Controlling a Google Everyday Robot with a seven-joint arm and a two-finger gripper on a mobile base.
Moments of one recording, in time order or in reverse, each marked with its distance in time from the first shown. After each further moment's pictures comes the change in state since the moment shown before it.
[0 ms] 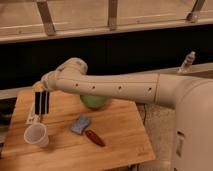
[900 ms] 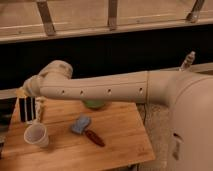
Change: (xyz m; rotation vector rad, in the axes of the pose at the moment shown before) arm -0.006 0.078 0.005 -0.071 -0.015 -0.105
